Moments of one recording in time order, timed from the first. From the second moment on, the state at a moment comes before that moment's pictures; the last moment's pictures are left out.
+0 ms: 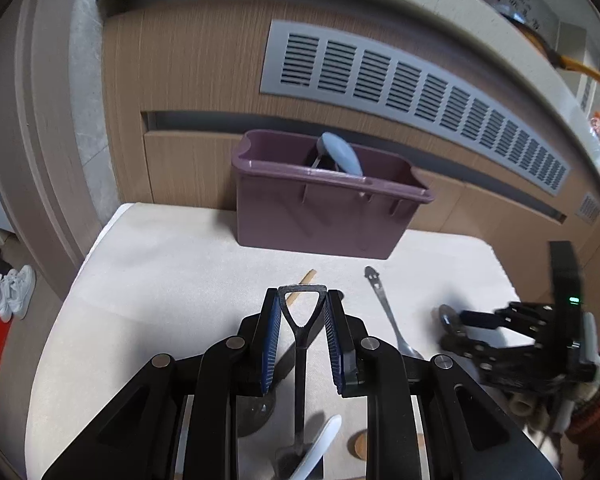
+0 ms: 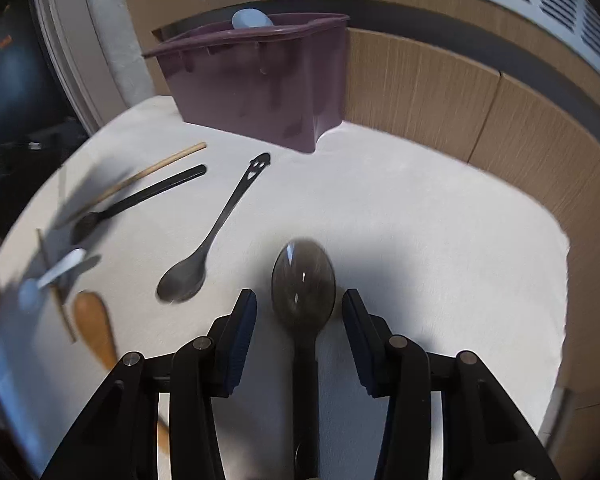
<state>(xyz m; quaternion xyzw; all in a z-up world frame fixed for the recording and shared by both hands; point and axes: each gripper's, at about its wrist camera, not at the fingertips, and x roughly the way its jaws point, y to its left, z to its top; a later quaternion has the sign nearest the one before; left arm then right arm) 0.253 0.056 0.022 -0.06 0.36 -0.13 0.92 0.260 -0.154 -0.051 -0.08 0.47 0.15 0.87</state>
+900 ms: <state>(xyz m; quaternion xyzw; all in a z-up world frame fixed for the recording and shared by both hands) 0.200 0.055 0.090 -0.06 0.29 -0.14 0.94 0.200 -0.133 0.053 -0.10 0.33 0.14 0.93</state>
